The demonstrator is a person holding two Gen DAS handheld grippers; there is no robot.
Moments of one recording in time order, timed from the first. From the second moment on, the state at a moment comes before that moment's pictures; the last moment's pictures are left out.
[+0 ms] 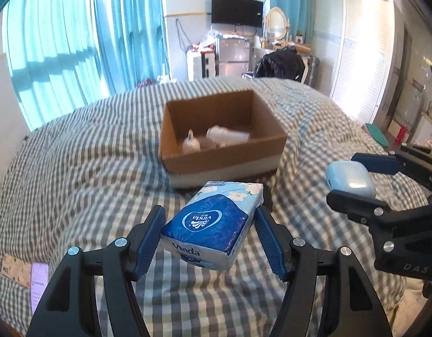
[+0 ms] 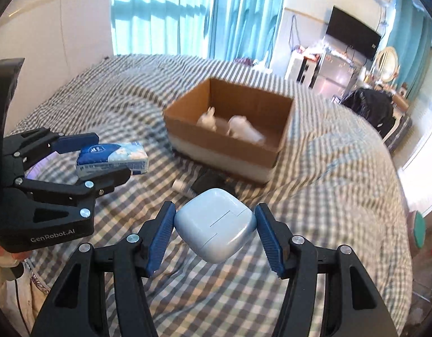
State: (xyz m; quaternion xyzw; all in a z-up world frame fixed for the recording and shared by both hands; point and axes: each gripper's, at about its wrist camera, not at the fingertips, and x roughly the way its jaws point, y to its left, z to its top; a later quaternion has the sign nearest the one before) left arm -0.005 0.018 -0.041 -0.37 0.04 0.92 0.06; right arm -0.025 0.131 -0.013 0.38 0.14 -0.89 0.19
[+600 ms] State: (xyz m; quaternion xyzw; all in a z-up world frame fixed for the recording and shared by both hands) left arm -0.109 0.008 0.029 -0.32 0.03 0.94 0.07; right arm -0.119 0.143 0.076 0.30 0.10 -0.93 0.20
